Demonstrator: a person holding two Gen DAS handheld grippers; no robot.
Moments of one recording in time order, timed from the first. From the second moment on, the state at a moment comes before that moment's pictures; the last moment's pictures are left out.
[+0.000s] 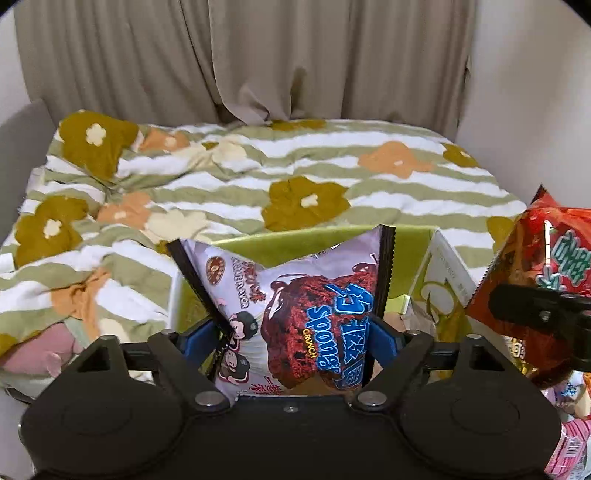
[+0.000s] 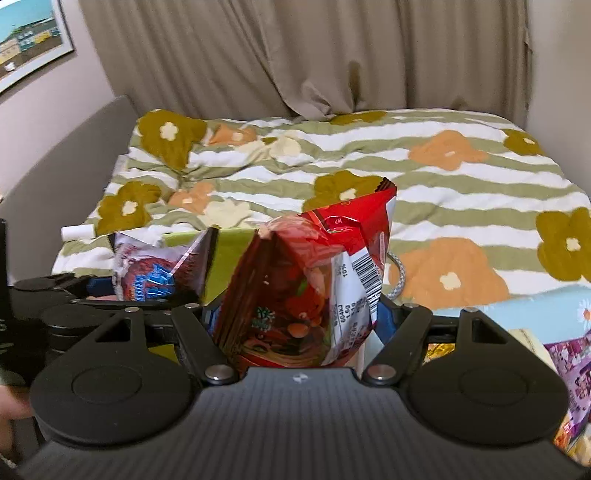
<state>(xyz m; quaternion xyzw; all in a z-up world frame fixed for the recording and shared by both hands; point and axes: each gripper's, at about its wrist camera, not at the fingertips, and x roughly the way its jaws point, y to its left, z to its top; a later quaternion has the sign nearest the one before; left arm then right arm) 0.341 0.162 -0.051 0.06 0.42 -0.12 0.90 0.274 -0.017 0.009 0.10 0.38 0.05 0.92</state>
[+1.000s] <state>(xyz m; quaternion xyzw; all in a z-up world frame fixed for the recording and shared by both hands) 0.298 0.217 -0.044 0.02 0.42 -0.02 0.91 0.340 0.019 -0.050 0.02 0.41 0.13 0.90</state>
